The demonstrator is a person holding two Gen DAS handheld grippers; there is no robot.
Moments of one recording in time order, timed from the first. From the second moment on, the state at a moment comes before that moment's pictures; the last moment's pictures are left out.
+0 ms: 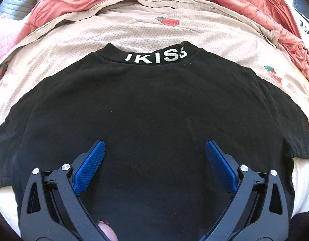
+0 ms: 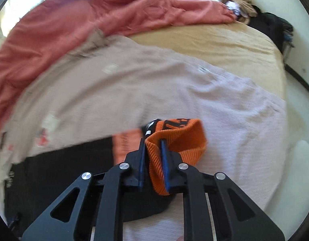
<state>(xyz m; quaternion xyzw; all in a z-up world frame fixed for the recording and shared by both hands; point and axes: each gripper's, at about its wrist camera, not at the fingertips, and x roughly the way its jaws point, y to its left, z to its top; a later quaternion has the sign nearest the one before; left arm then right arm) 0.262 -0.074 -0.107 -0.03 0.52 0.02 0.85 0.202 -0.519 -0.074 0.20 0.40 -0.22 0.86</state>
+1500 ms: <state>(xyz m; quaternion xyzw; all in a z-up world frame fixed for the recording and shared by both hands) 0.279 -0.115 -0.112 -0.23 0.57 -0.09 0.78 0.250 -0.308 -0.045 0.13 0.35 0.08 0.92</state>
